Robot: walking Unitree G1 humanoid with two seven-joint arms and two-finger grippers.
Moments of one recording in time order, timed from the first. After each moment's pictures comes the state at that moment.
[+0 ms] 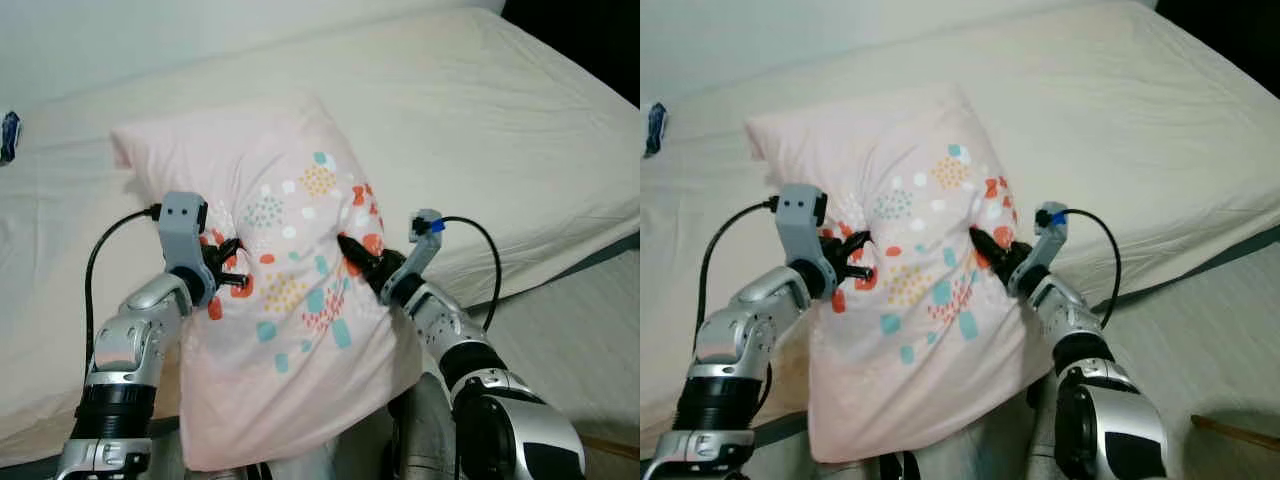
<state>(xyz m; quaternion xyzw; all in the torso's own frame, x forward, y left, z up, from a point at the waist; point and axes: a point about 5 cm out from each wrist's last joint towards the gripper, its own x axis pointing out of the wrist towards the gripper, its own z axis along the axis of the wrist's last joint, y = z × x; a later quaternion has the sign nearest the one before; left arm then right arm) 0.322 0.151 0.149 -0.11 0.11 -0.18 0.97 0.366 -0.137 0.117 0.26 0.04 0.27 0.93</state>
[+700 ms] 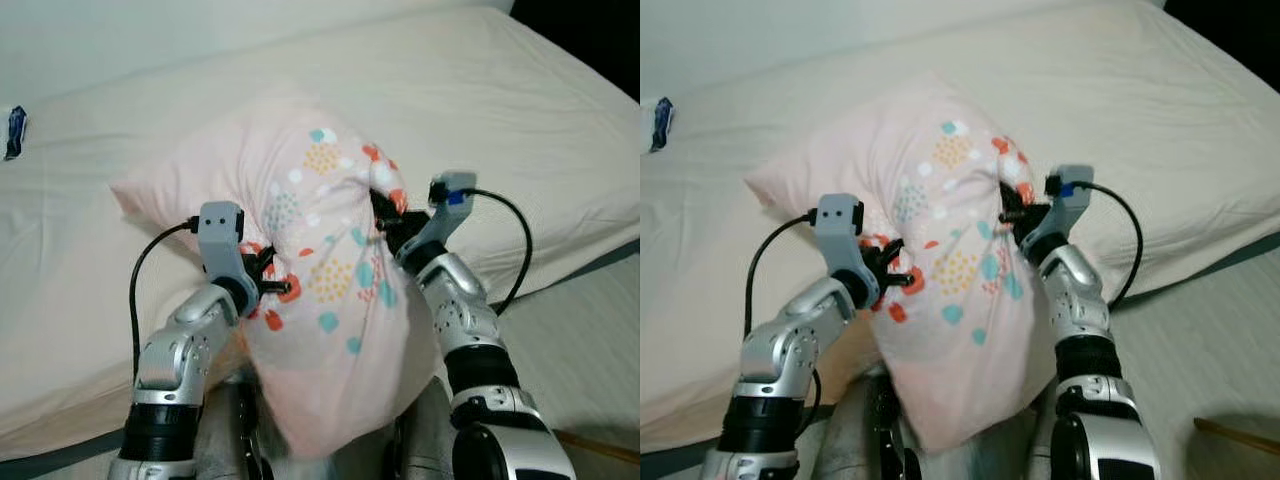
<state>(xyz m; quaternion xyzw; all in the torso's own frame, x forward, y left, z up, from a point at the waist) 0.315 0.102 0.154 -0.16 0.11 -0.18 0.96 0.365 -0.139 0.184 0.14 -0.11 0.20 0.96</state>
